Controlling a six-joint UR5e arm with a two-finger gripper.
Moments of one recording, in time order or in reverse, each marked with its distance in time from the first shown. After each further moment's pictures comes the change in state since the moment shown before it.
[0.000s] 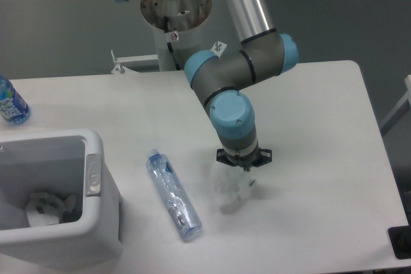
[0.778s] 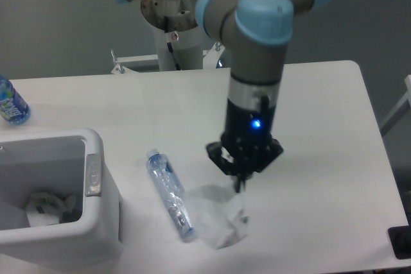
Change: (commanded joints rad) arm -0.096 0.204 0.212 0.037 -0.609 -0.433
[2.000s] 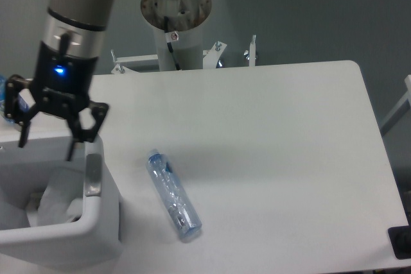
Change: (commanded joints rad) arm -0.073 0.029 -0.064 -0.008 0.011 -0.008
